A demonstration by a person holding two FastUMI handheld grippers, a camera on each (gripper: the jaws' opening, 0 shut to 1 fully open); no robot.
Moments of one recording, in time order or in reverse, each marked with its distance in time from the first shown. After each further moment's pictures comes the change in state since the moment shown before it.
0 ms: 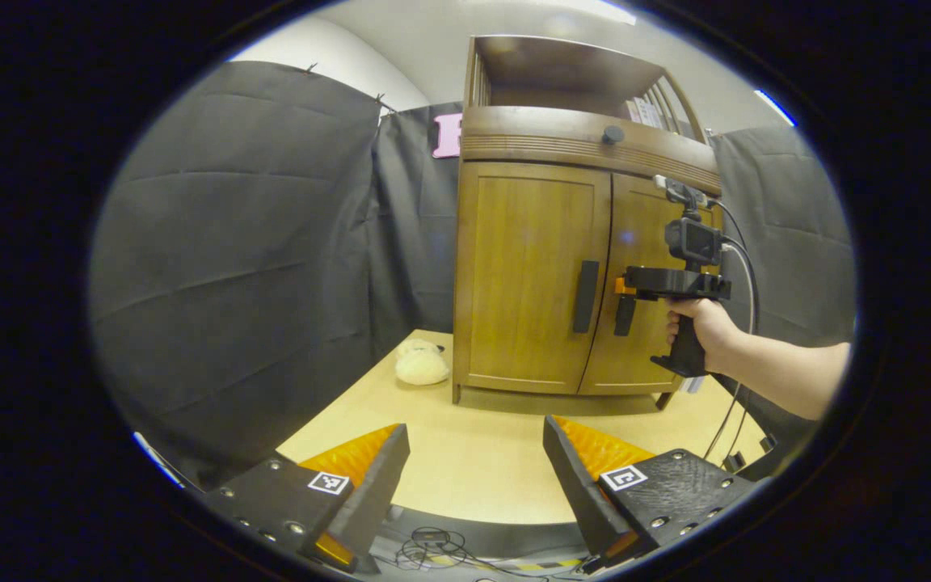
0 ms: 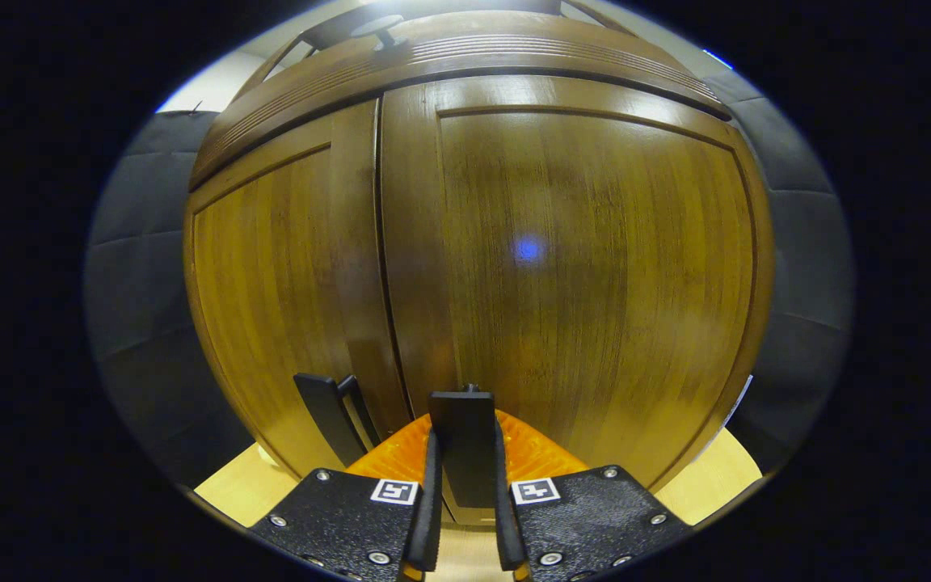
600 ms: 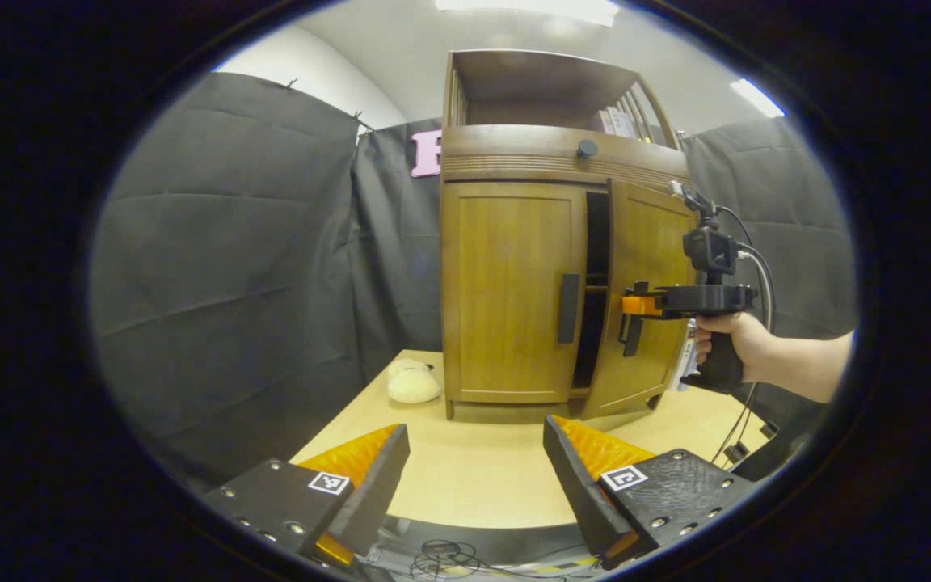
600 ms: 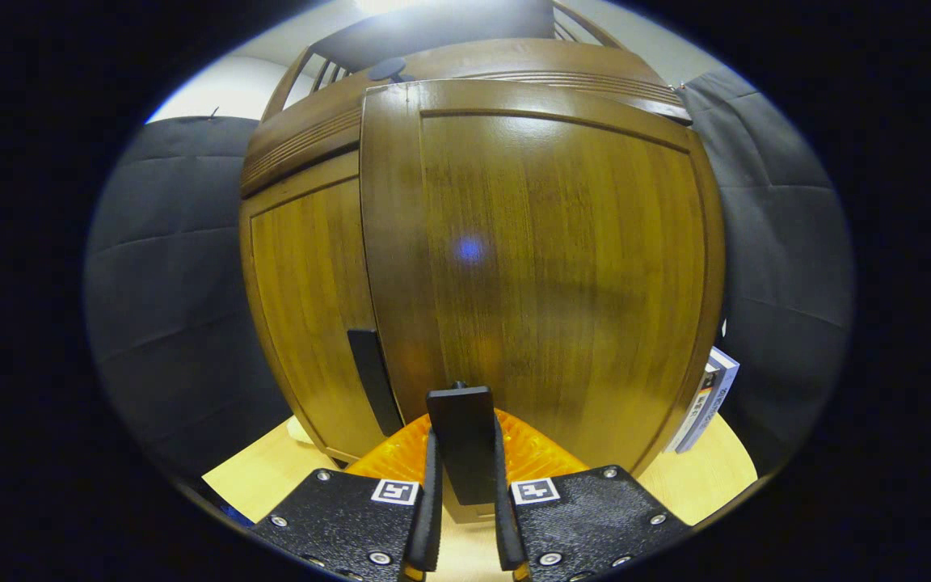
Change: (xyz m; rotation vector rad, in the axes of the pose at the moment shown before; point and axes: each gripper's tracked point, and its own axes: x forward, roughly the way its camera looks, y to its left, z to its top) left arm -0.006 -0.004 0.022 0.064 -0.072 -0.078; right arm -0.086 -0.012 -0.017 -0.007 0.008 0.079
